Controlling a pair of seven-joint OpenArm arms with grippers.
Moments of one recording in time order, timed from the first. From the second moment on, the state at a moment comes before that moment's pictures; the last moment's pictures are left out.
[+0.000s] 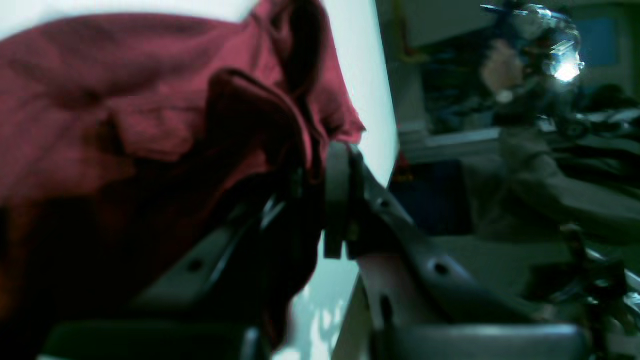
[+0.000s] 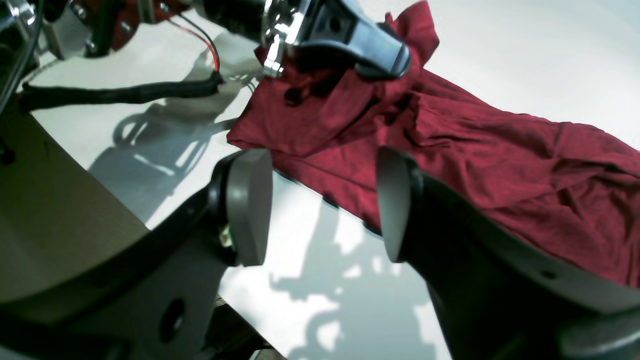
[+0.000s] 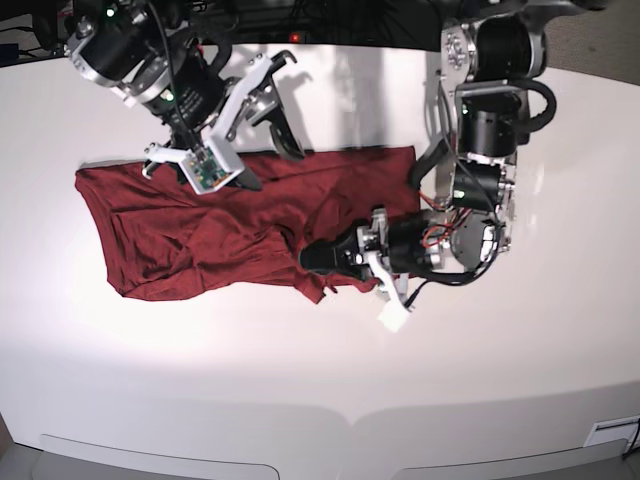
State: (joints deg) left arm -22.1 6.9 -10.2 50.1 -56.4 -38.0 71.5; right arm -26.0 6.6 3.2 134.6 22.3 36.5 -55.5
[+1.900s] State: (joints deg) left arm -31.6 1.9 10.2 50.0 -29.1 -38.1 64.7; right arm -24.4 6.5 3.2 133.6 23.0 36.5 -56.4
